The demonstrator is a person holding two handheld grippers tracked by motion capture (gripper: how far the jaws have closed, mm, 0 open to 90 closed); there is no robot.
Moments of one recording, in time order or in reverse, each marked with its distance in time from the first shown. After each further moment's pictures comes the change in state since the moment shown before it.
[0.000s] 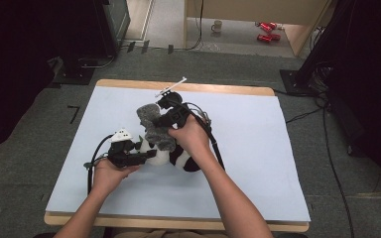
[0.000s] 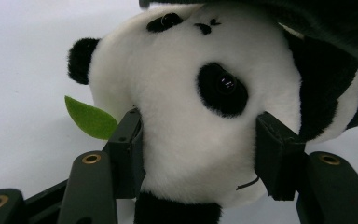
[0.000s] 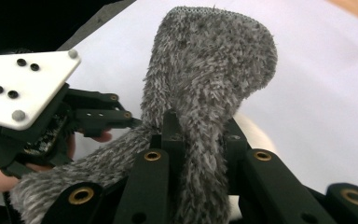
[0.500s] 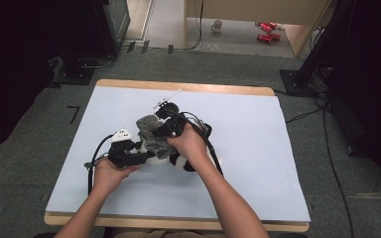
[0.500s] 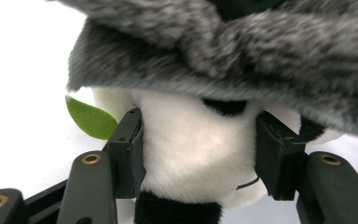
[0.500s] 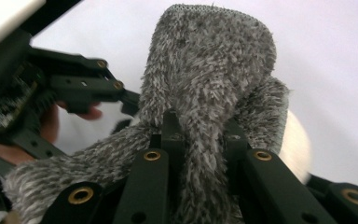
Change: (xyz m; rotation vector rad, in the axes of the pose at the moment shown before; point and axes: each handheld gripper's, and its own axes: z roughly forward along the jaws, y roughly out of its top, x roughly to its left) left arm 0.000 0.000 0.001 -0.004 0.002 -0.003; right arm -0.006 -0.021 0.026 0.068 0.012 -0.014
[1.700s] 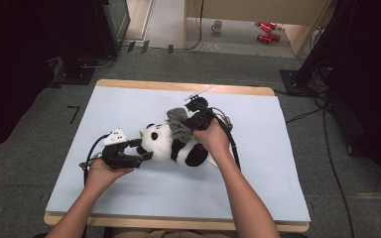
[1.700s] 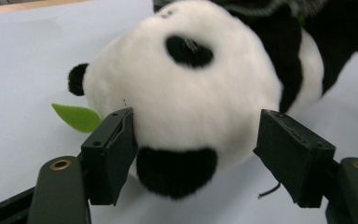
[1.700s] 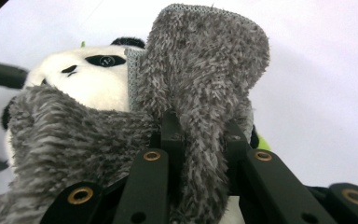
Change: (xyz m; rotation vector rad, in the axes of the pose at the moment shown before) left arm 0.007 -0.004 -0.015 -0.041 -0.054 0.144; right arm -0.070 -0.028 -0.025 -0.025 -0.119 0.151
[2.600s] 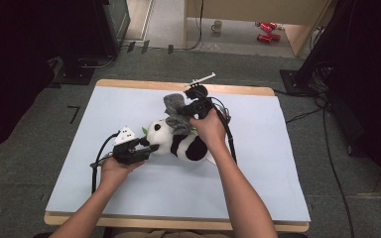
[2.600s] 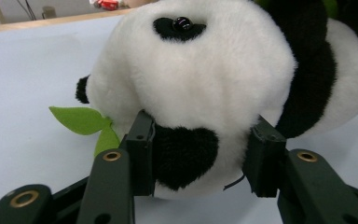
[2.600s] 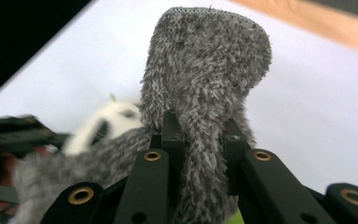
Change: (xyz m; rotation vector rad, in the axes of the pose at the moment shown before) left arm -0.007 0.007 0.028 -0.060 0.094 -0.058; right arm 0.008 0.029 -0.021 -0.126 0.011 0.033
